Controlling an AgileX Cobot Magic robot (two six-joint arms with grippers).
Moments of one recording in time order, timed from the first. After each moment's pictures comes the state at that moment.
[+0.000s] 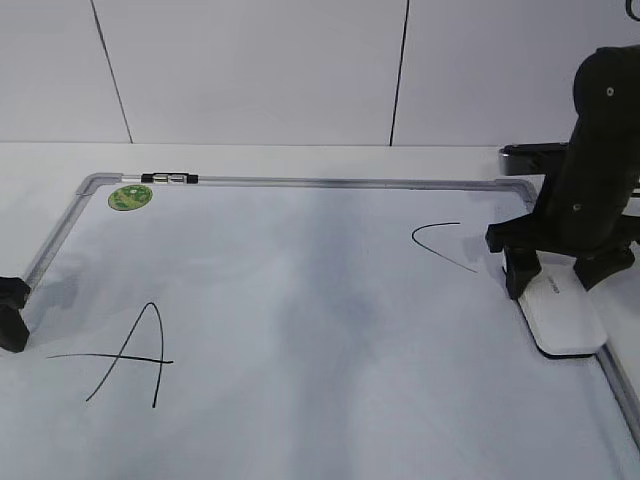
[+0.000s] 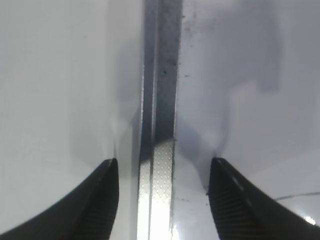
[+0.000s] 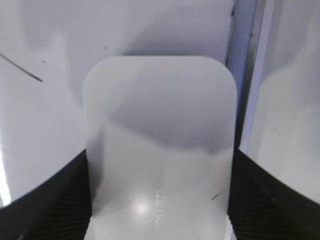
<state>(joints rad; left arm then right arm) 0.03 1.70 -0.82 -0.22 0.61 0.14 0.19 1.91 -1.29 -0.07 0.98 0.17</state>
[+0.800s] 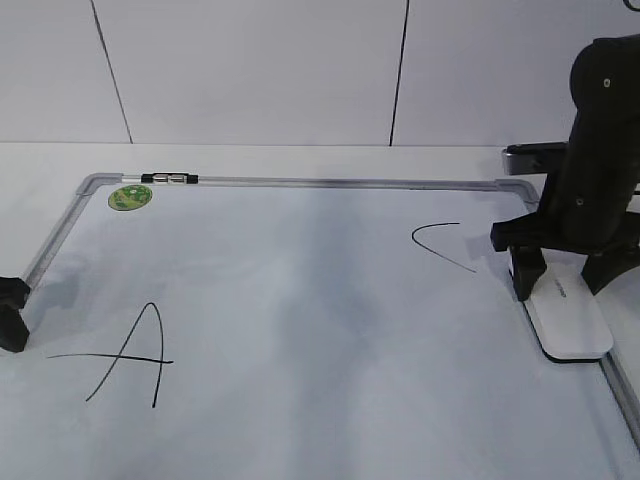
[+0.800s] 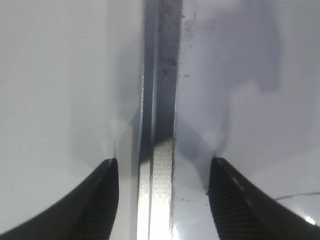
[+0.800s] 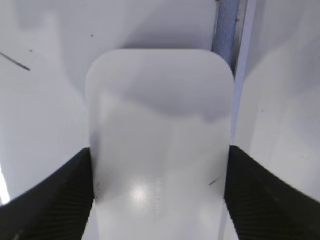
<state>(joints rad) 0.03 1.70 -0.82 -0.22 0.62 0.14 0.19 1.92 -1.33 -0.09 1.06 0.20</state>
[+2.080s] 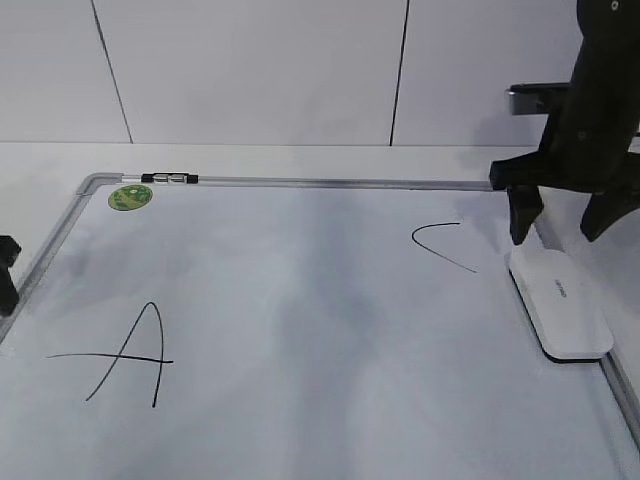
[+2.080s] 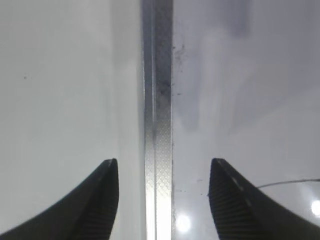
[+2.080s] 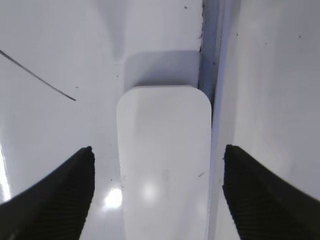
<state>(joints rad) 0.03 1.68 -0.99 -0.17 0.80 0.14 0.19 1.92 -1.53 -0.09 1.21 0.21</state>
